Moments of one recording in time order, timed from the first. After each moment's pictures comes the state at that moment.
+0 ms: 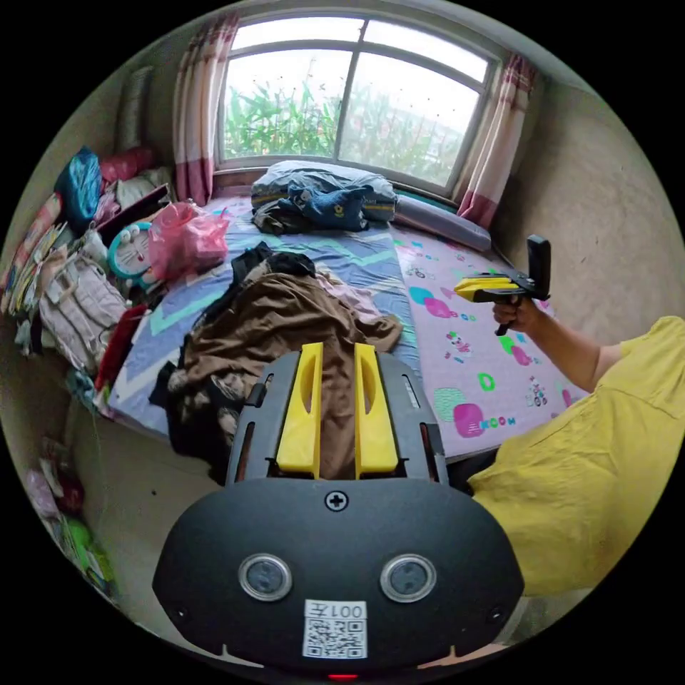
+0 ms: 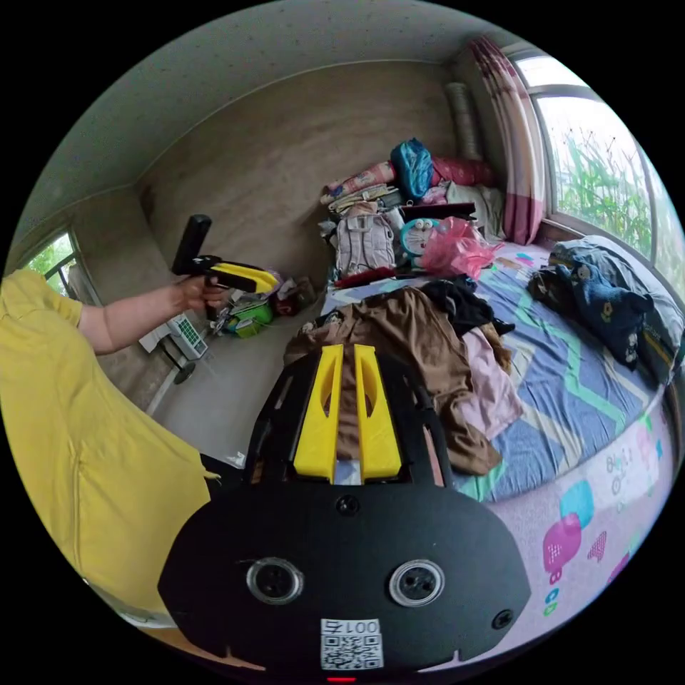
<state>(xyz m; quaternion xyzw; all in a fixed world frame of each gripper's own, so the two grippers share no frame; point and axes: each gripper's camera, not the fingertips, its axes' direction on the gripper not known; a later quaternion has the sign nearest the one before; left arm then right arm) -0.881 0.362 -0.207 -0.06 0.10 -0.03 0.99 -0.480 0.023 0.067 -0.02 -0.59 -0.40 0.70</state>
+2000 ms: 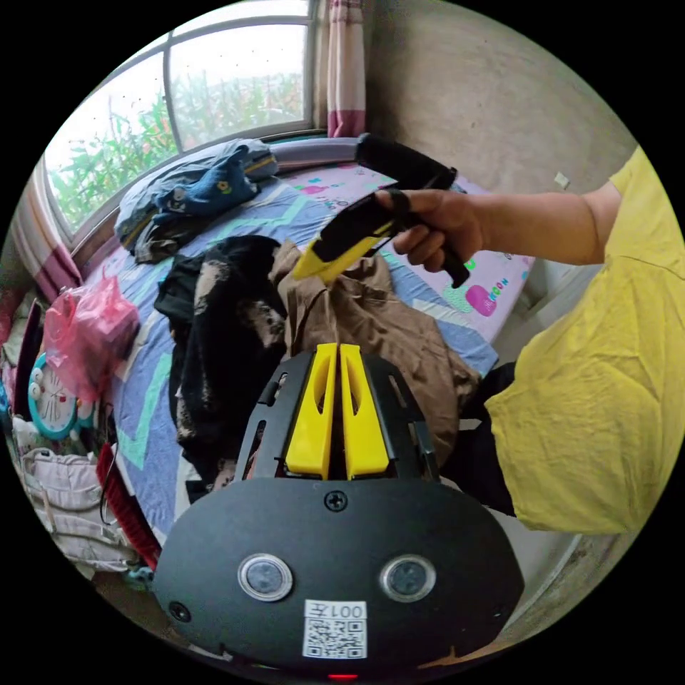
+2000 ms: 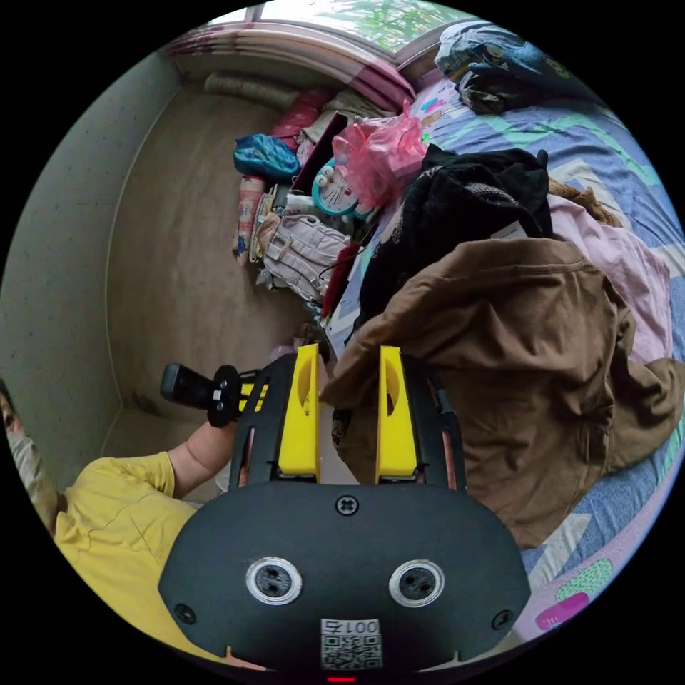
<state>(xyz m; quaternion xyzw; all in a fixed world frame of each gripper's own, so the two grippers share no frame) -1.108 0.225 0.075 -0.11 0.23 0.28 0.93 -0.786 -0.057 0.266 -0.32 -0.59 -0.07 0.74</state>
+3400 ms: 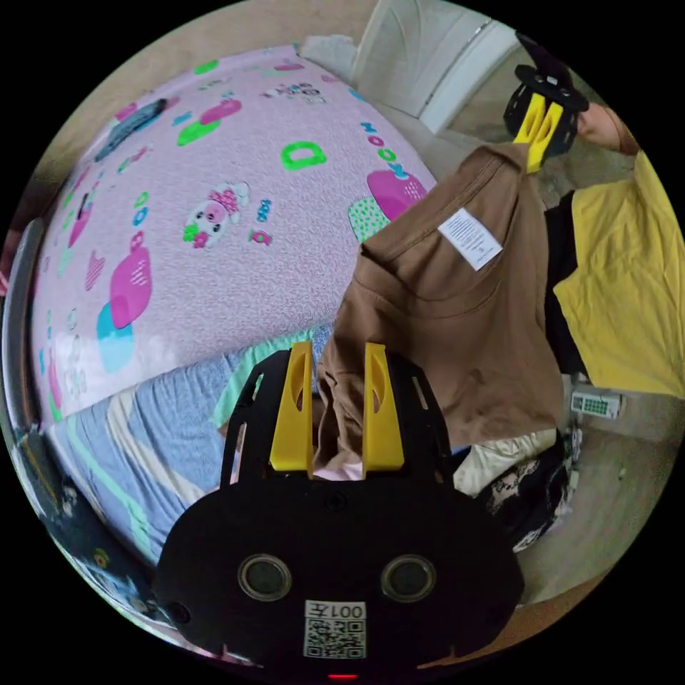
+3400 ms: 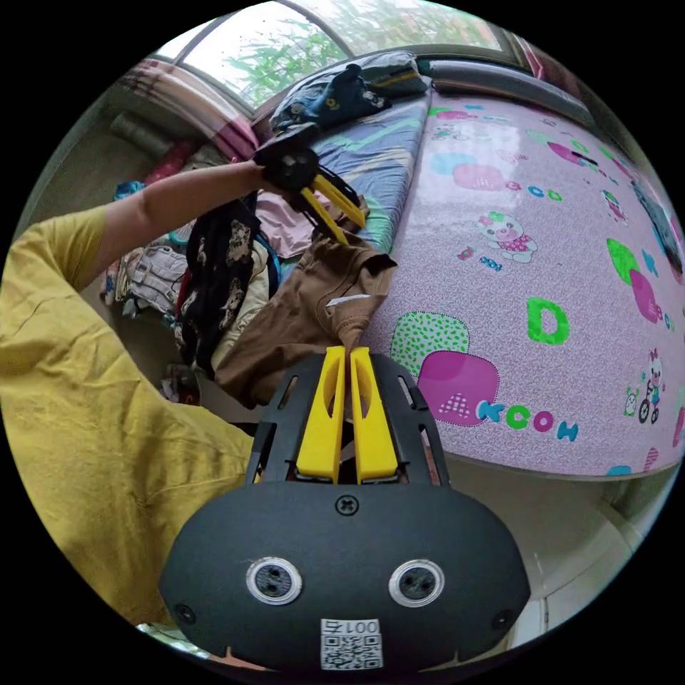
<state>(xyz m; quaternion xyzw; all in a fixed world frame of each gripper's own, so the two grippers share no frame) -0.534 0.072 0.359 -0.24 0.33 0.75 0.52 -0.388 0.149 0.085 -0.26 -0.32 -0.04 0.91</state>
